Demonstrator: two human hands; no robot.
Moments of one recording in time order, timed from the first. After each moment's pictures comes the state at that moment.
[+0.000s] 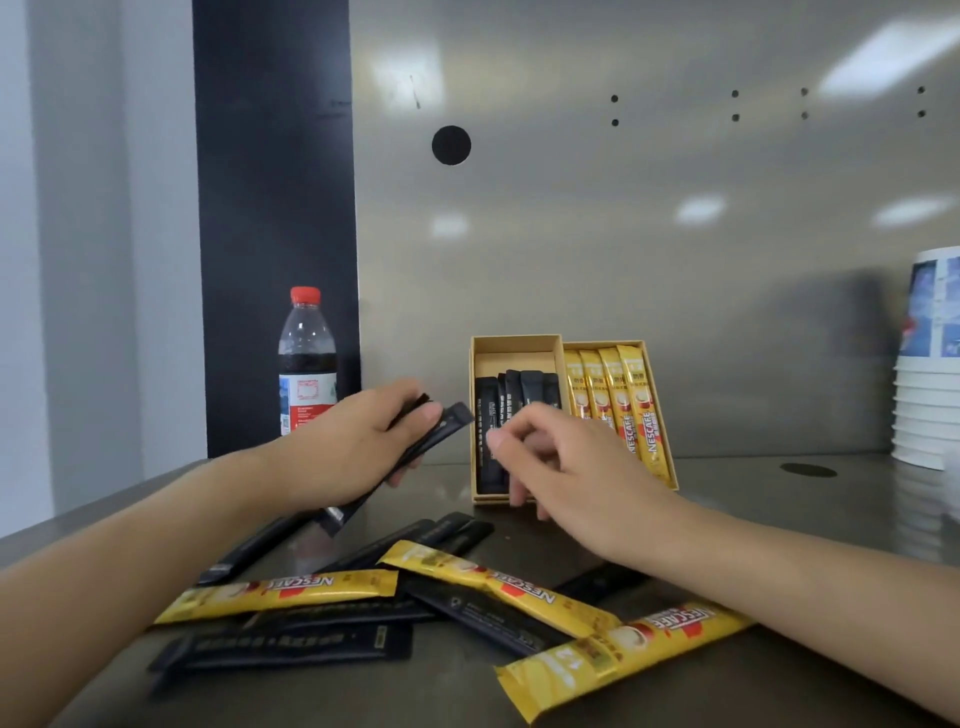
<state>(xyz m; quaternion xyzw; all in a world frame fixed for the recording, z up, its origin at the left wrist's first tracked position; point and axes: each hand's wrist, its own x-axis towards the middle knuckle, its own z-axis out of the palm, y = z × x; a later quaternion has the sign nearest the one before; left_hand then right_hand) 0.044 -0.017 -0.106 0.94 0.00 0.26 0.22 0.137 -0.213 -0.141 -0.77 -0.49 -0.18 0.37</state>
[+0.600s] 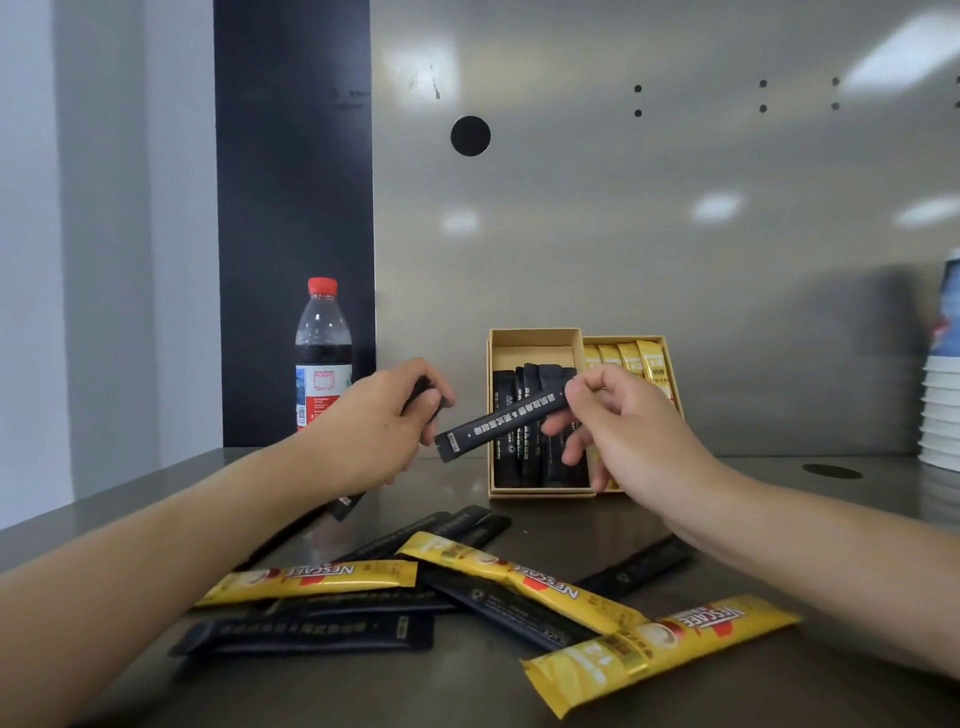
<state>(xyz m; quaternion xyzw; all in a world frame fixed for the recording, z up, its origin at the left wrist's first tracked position) 0.054 -0.009 -0.111 0.91 0.01 0.32 0.25 0.154 -0.213 -0.130 -0.70 -0.38 -0.11 0.60</state>
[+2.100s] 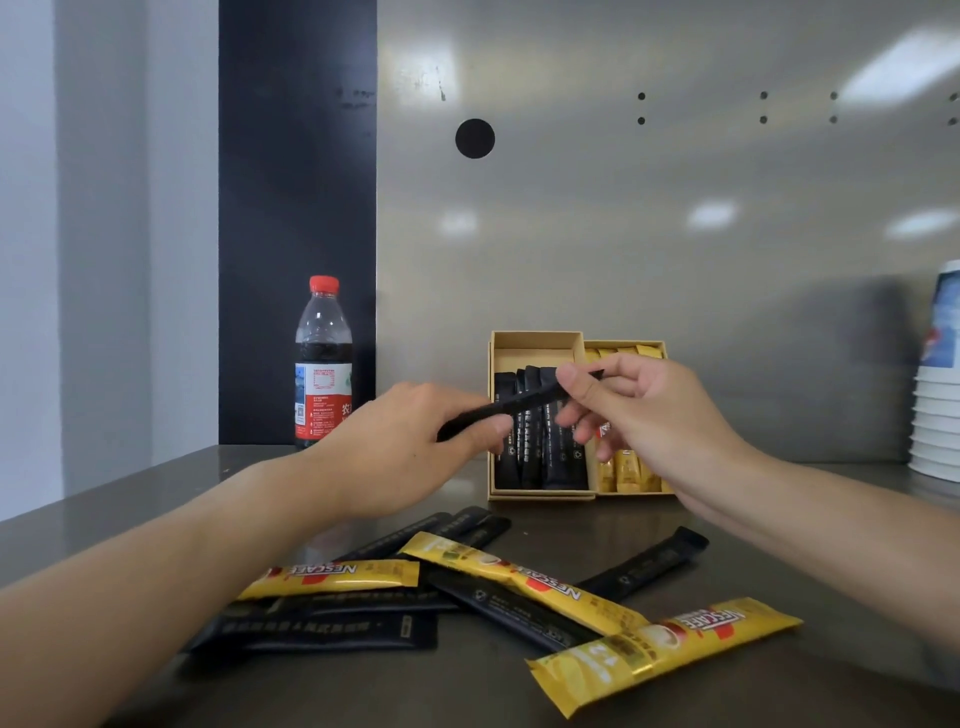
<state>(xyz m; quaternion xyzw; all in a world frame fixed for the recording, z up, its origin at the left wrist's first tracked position) 0.044 -0.031 -0.113 0.95 -0.08 0.28 0.15 0.154 -0.225 -0.114 -0.65 -0.39 -0.09 0.65</state>
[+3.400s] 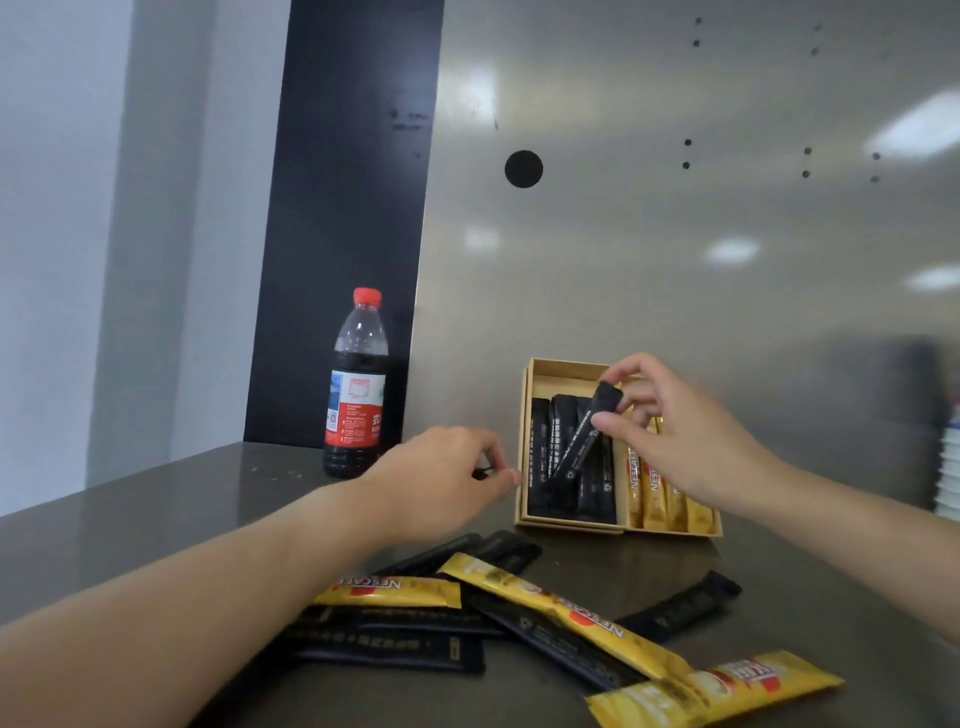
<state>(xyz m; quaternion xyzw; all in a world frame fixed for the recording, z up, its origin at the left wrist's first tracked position) 0.051 -0.019 -0.125 0.96 0.02 0.24 0.17 0.179 -0.223 -0.093 -0.78 -0.45 -0.26 0.35</state>
